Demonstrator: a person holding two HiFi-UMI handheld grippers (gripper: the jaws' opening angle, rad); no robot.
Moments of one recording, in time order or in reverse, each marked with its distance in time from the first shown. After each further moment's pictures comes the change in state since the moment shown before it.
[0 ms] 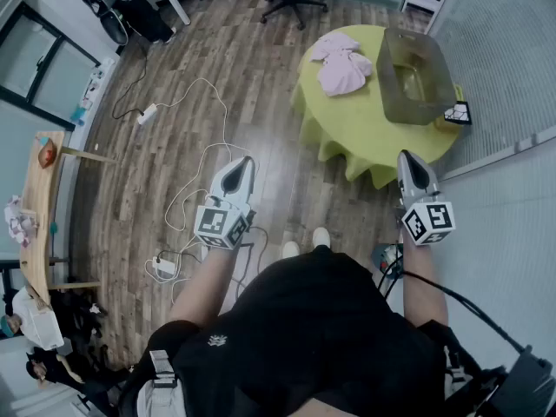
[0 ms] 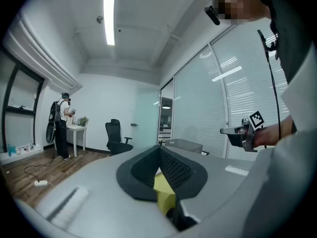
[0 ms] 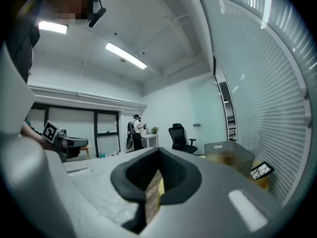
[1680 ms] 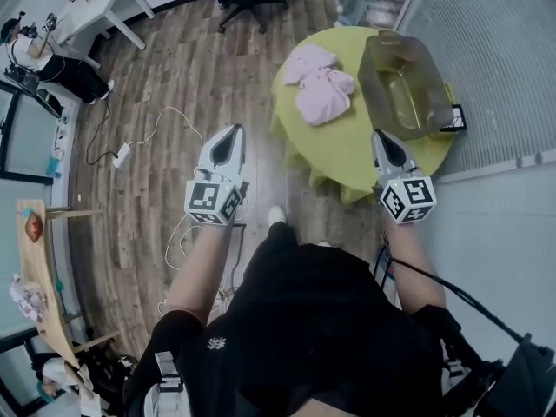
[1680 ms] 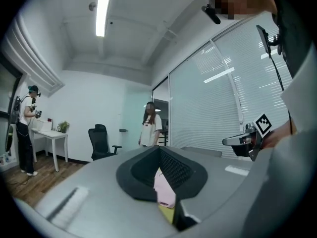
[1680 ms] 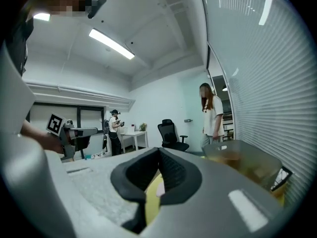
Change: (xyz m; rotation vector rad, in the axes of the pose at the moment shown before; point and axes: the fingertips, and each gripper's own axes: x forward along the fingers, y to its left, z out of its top) left arm 0.270 0.116 0.050 0.056 -0.041 -0.145; right arm 0.223 -0.073 -0.001 0.036 0.054 -0.118
